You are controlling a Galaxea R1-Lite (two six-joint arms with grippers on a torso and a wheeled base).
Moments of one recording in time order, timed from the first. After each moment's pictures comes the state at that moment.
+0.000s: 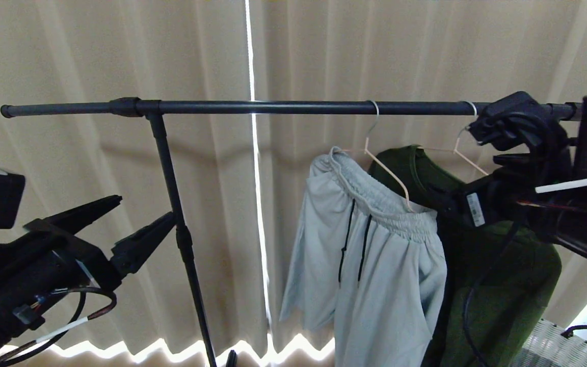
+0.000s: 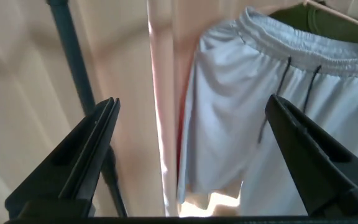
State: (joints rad) left arm -0.31 1.25 -0.28 -1.01 -0.10 0.01; right arm 0.59 1.43 -0.91 -0.22 -0.61 -0.21
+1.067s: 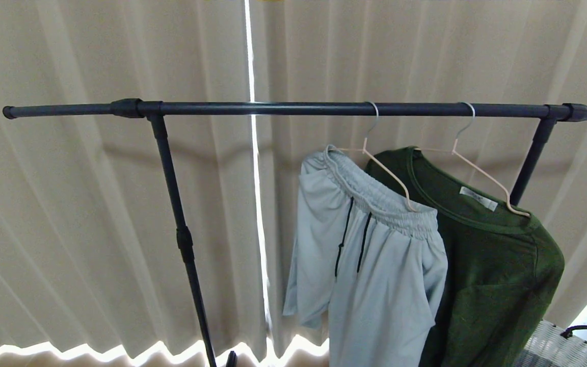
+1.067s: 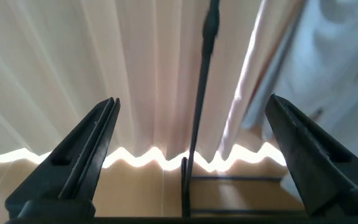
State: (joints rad) left arm 0.10 0.30 0.00 -0.12 -0.09 0.02; right arm 0.21 0.81 -0.26 -0.20 -0.56 -0.23
